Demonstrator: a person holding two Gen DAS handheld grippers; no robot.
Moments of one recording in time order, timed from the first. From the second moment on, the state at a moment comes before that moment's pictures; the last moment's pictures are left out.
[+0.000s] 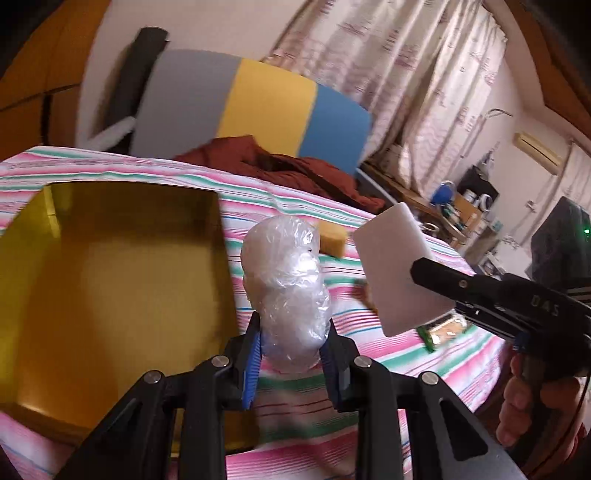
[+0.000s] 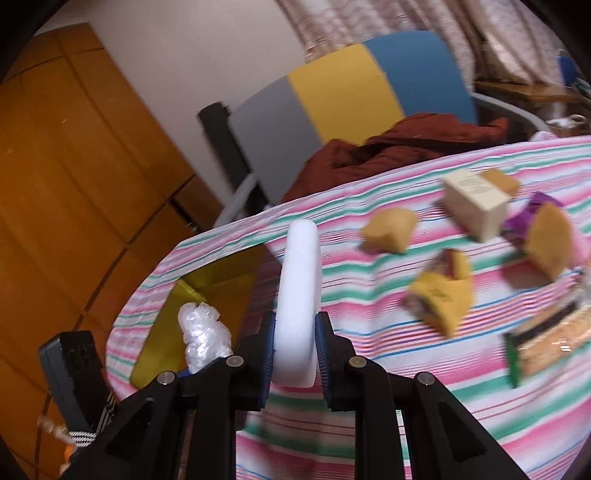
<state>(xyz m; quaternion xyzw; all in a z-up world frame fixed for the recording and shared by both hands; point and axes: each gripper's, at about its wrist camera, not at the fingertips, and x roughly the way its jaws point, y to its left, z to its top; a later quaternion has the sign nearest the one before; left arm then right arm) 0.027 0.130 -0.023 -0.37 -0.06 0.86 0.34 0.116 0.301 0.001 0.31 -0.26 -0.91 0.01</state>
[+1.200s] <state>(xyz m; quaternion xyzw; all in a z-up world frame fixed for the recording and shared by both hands) -0.036 -0.022 -0.048 -0.43 -0.08 0.89 0.11 0.051 0.161 -0.031 0.36 -0.25 -0.88 0.15</state>
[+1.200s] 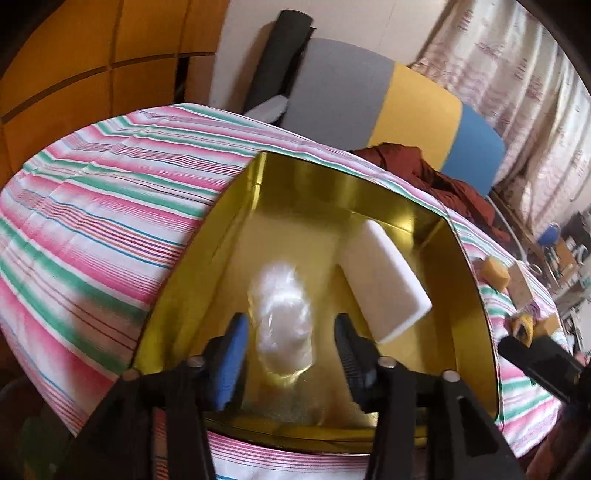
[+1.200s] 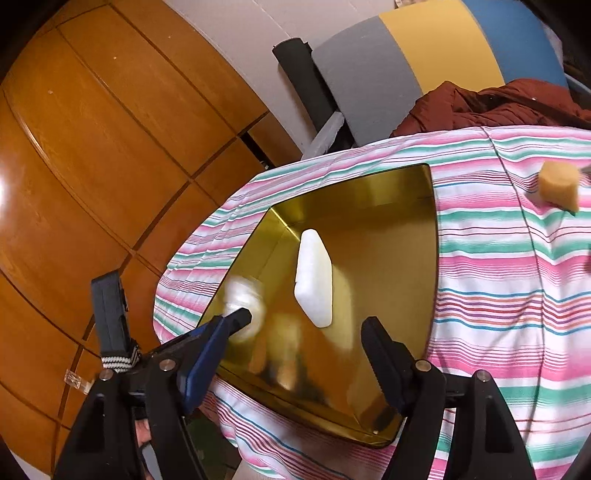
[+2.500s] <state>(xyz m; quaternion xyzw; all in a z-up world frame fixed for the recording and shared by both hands) 0.018 0.081 -0.008 -0.39 -0.06 0.89 0.23 0.094 0.249 -0.035 0.34 -0.27 -0.90 0.06</state>
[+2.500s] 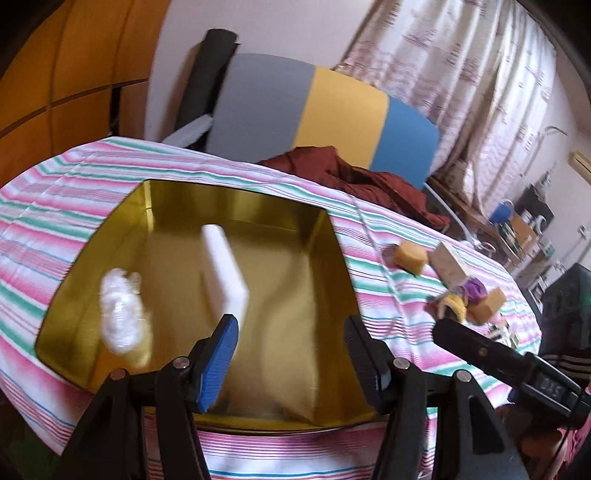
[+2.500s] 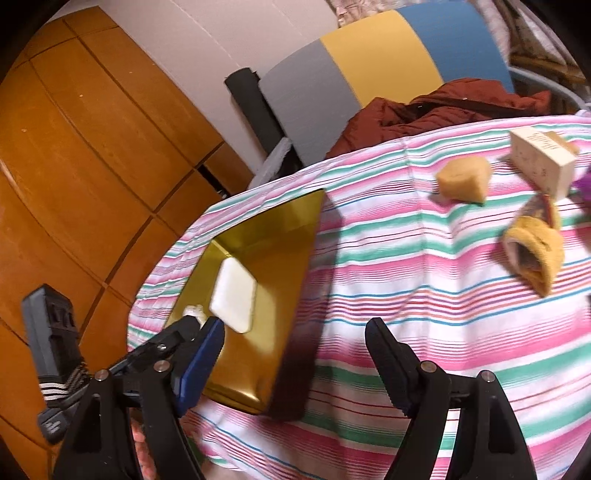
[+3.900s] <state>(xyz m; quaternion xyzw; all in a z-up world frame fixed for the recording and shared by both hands) 0.087 0.200 -0.023 -0.43 0.02 0.83 0.36 0.152 0.459 -0.089 0.35 -0.31 -0.85 -0.26</state>
